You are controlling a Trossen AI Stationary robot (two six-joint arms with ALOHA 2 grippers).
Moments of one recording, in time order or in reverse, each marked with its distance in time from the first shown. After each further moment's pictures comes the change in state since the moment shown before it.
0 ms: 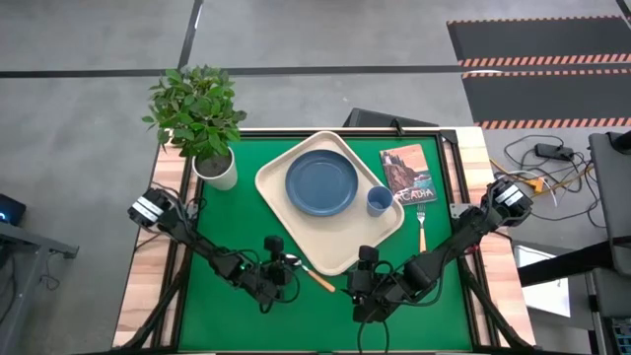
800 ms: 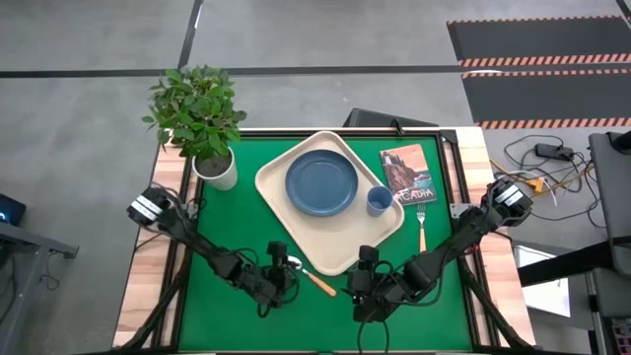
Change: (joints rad) left arm 0.000 -0.018 0.006 0.053 0.131 -0.002; right arm 0.000 0.000 0.000 -0.008 0.001 0.000
